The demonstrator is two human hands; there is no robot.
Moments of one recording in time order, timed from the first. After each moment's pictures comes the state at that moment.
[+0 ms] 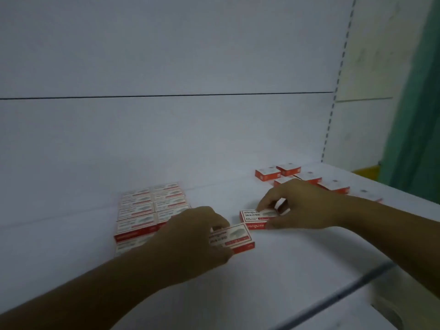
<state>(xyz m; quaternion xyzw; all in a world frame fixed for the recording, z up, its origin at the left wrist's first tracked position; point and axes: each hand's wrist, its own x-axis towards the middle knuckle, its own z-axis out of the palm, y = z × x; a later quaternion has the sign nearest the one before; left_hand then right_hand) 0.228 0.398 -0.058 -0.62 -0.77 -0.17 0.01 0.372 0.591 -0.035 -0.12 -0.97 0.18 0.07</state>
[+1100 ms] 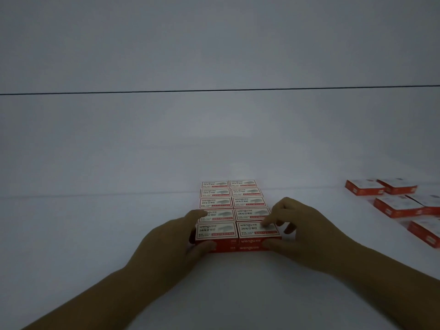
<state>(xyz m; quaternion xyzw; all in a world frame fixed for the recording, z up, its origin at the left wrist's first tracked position) 0.146 0.294 -0.100 -0.41 -0.89 -0.20 0.10 0.265 0.532 -0.091 0.00 -0.96 0.22 0.20</state>
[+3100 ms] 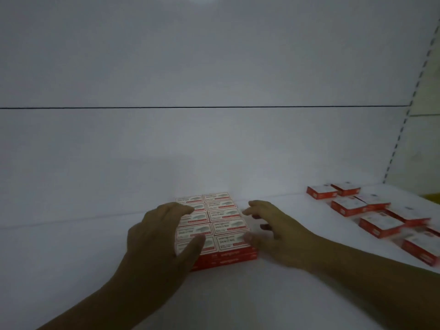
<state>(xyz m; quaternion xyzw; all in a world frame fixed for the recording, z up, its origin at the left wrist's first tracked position) 0.158 0.307 -0.071 -0.42 -0.83 -0.33 0.16 0.266 0.532 -0.084 -0.04 -0.94 0.30 0.17</state>
